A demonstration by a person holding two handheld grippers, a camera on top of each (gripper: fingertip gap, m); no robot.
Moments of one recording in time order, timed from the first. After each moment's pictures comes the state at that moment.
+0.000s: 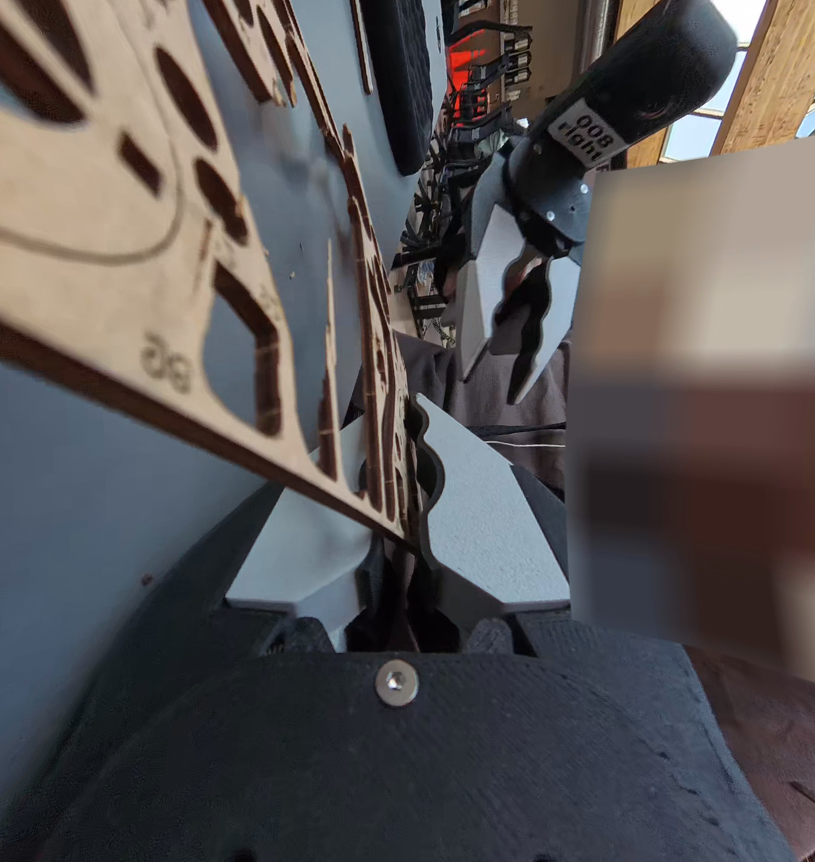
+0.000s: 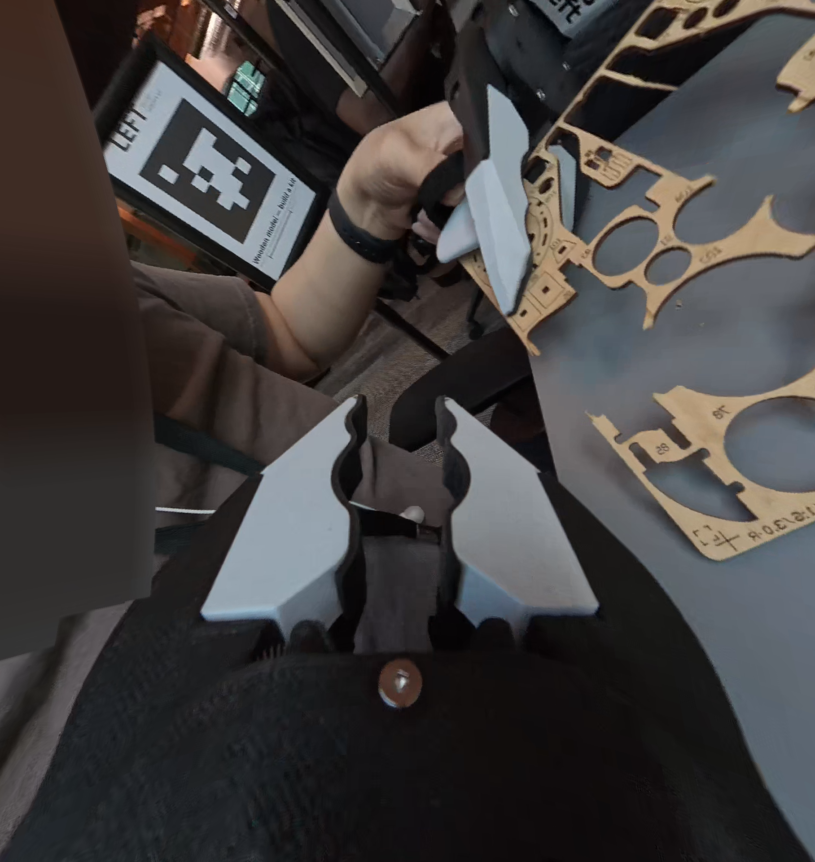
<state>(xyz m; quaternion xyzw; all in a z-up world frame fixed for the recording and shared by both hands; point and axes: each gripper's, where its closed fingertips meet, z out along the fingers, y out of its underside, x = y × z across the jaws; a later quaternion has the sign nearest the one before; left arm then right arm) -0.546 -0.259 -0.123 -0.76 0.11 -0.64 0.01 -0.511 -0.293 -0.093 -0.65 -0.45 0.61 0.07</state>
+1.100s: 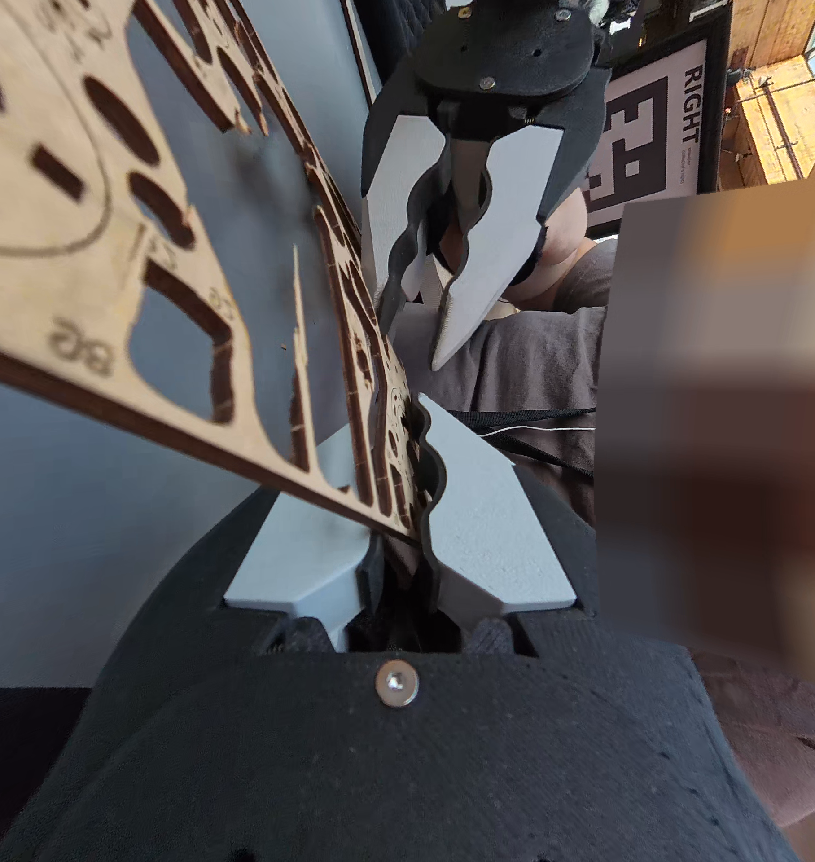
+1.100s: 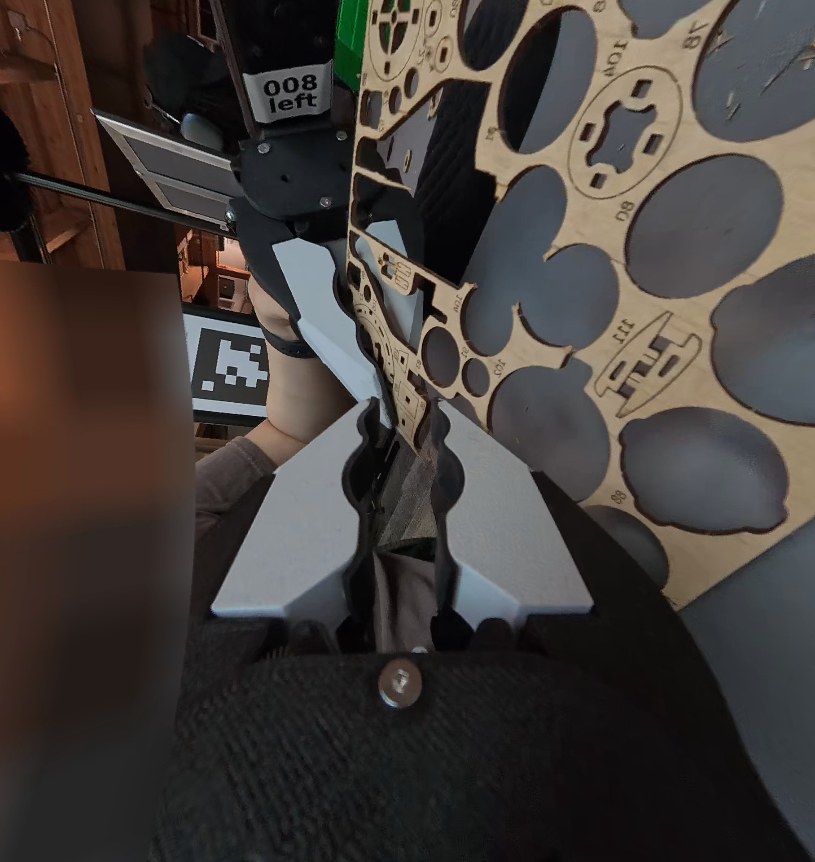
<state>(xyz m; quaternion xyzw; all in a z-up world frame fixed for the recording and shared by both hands) -0.559 -0.225 -0.106 -0.80 0.21 -0.56 0.00 -0.568 -0.204 -0.102 -0.74 -0.25 0.63 -0.03</state>
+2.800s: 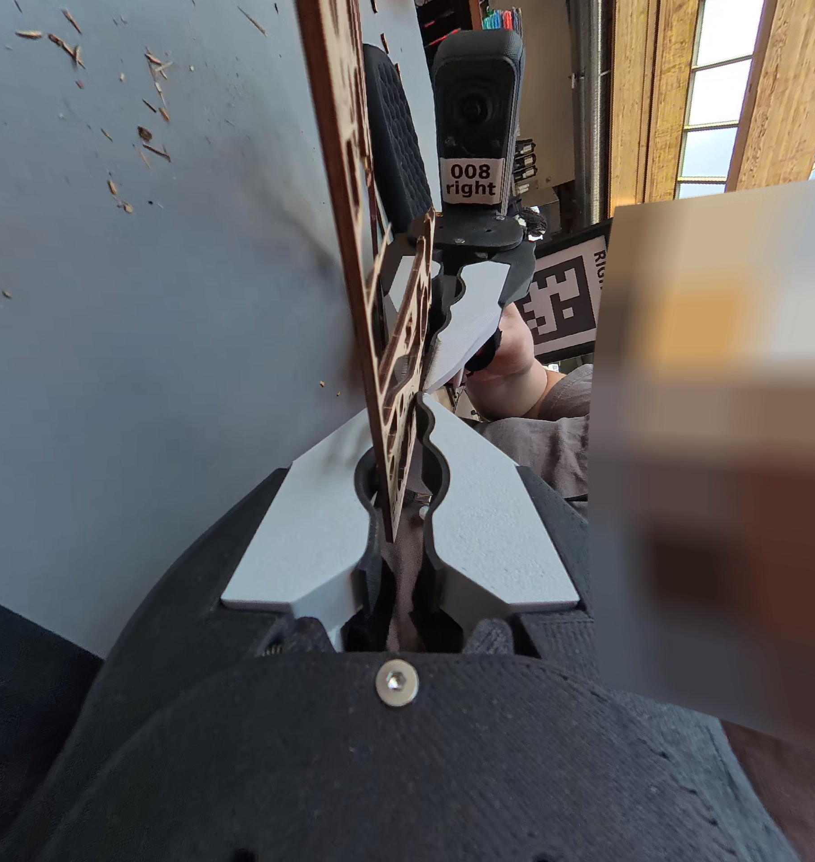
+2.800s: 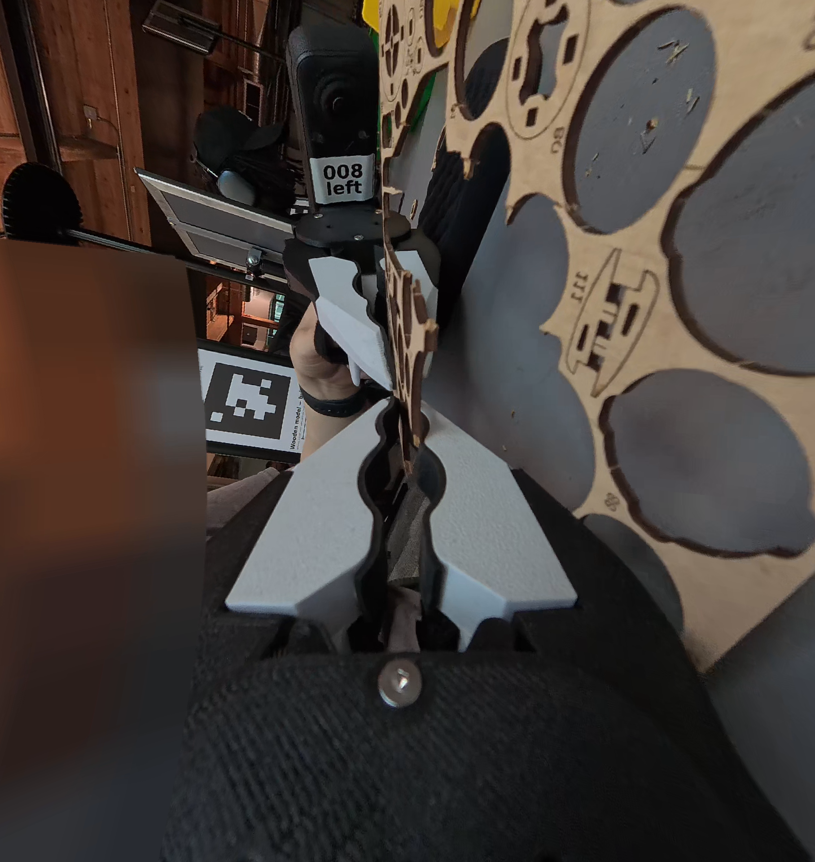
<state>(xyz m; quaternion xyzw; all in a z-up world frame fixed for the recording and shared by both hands) -0.569 -0.202 -0.110 -0.77 0.09 -0.62 0.12 -0.571 -0.203 -0.109 -0.72 -0.21 0.66 0.01</state>
